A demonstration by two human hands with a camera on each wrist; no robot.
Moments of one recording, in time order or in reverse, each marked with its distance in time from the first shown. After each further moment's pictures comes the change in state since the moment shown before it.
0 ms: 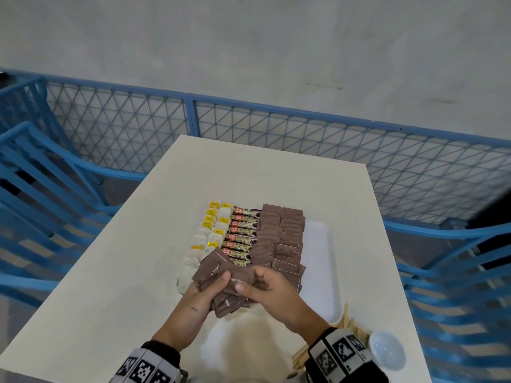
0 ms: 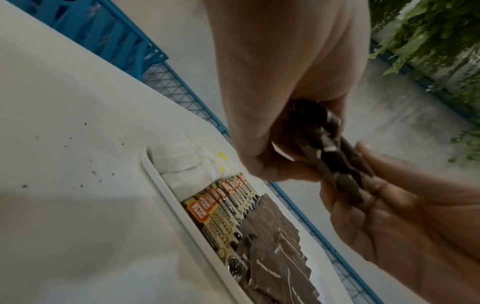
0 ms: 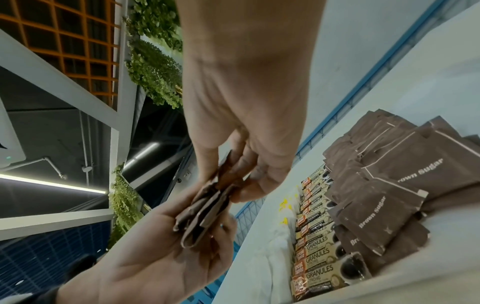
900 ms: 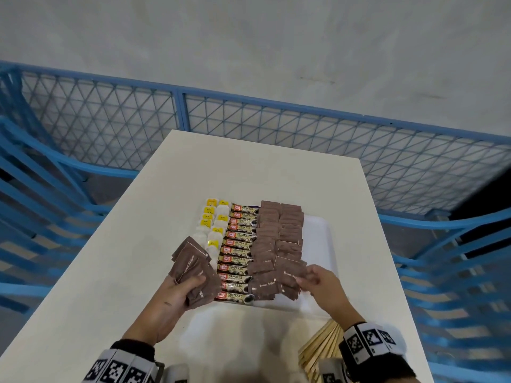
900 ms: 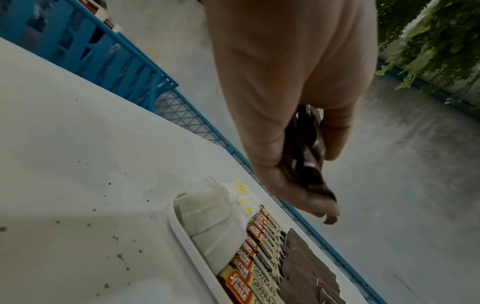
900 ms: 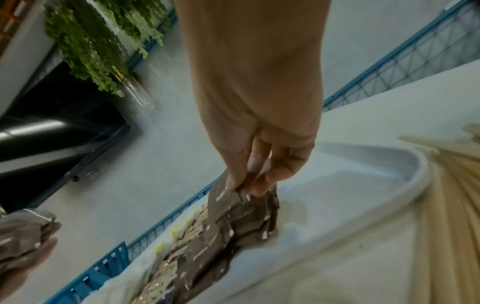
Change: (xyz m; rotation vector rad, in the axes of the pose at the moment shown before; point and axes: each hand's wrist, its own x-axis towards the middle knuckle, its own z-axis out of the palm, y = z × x) left_hand 0.004 0.016 -0.050 -0.032 -0.005 -0.065; right_hand -0.002 0.047 -0.089 -0.411 0.495 0.218
